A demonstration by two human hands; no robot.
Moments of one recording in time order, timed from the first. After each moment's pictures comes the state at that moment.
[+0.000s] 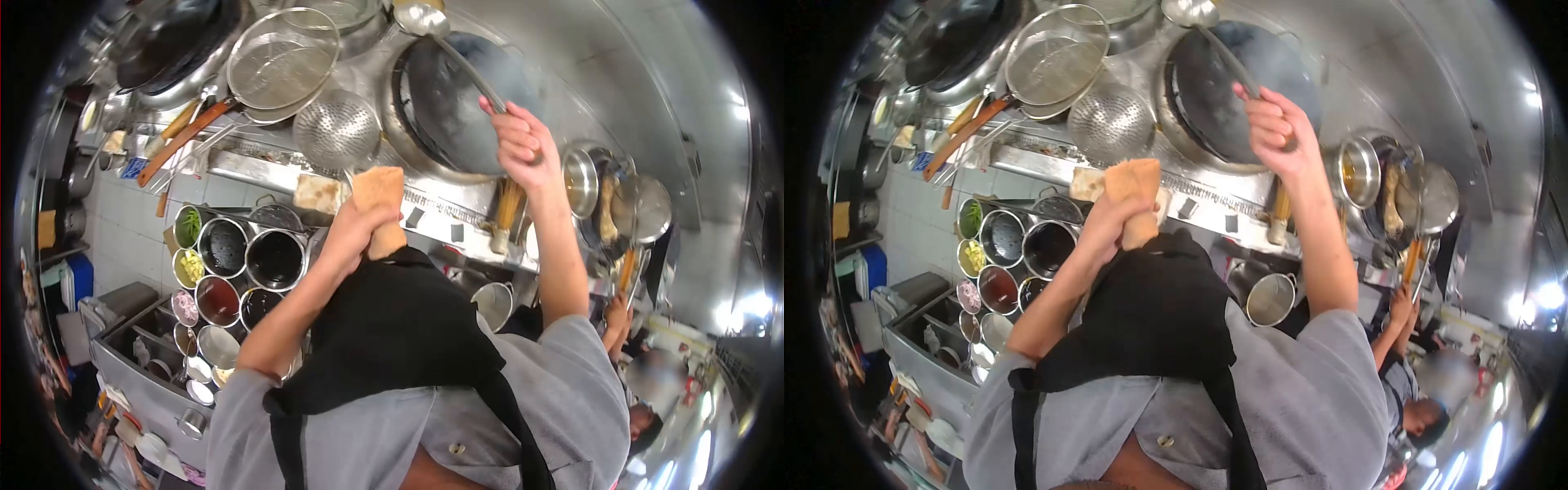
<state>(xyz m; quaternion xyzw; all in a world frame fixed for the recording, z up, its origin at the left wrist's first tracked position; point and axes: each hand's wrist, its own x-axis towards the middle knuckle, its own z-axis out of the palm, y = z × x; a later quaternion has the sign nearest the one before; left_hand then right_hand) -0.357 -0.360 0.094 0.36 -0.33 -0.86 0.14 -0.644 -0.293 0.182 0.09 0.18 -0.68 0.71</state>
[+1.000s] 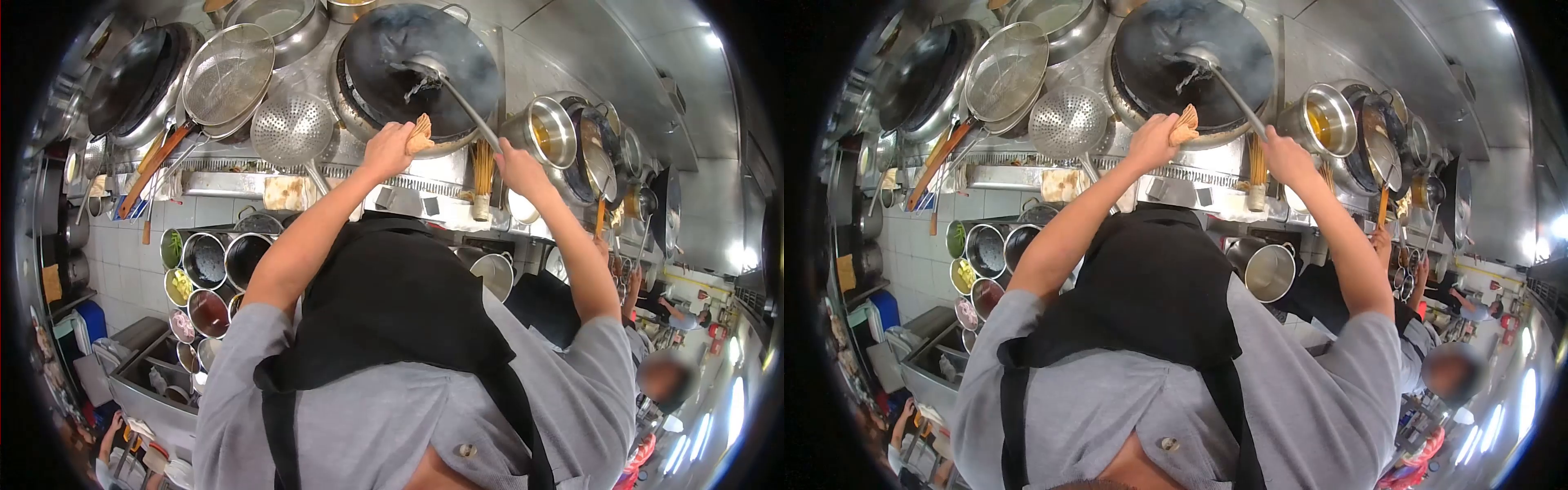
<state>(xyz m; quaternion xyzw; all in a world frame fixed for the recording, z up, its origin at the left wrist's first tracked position) -0.529 -0.340 -0.014 0.13 -0.91 -0.37 0.17 -0.684 -0.120 0.114 -0.39 0.91 0.06 0.15</state>
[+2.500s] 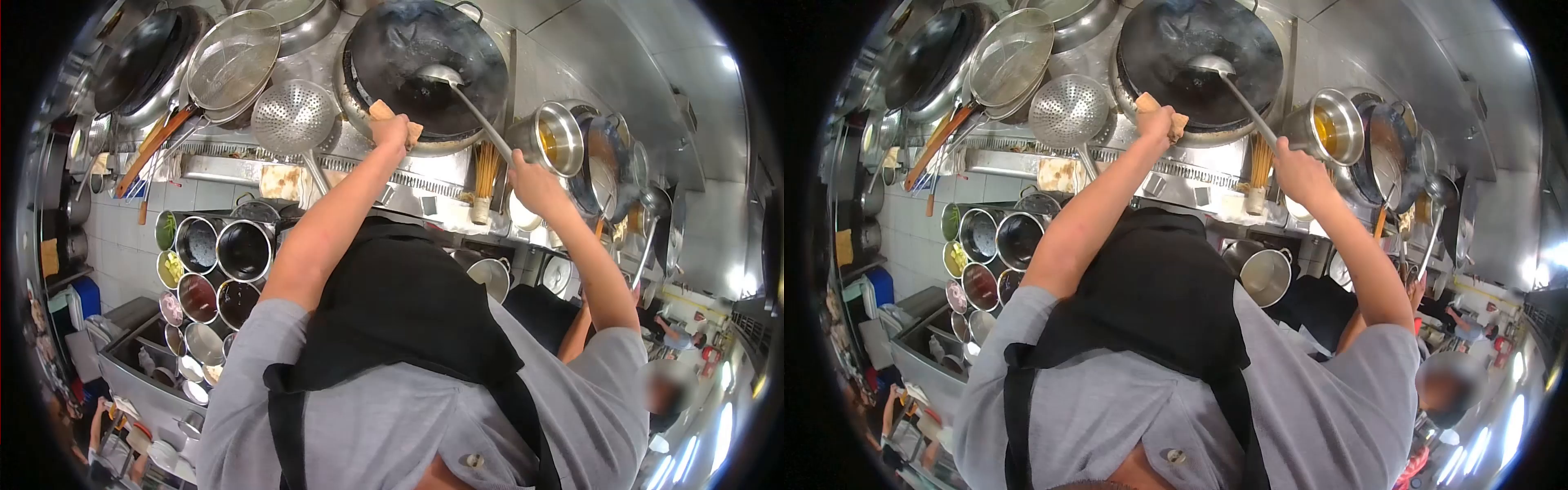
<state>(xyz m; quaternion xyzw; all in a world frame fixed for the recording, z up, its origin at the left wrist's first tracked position) -0.602 -0.337 -0.077 0.51 -0.29 -0.78 0.22 -0.680 -0.109 0.141 -0.42 0.88 0.16 0.17</state>
